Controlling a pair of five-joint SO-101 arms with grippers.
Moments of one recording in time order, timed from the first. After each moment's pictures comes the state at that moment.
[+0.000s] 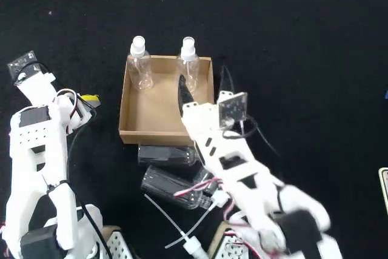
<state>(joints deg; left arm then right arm) -21.6 -29.4 45.4 52.3 12.9 -21.7 -24.2 85.7 -49.2 -6.4</state>
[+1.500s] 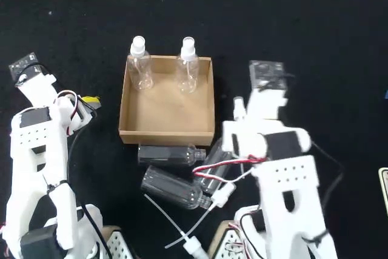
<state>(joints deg) -21.6 -29.4 46.1 52.3 12.9 -11.2 -48.3 46.8 79.0 -12.6</state>
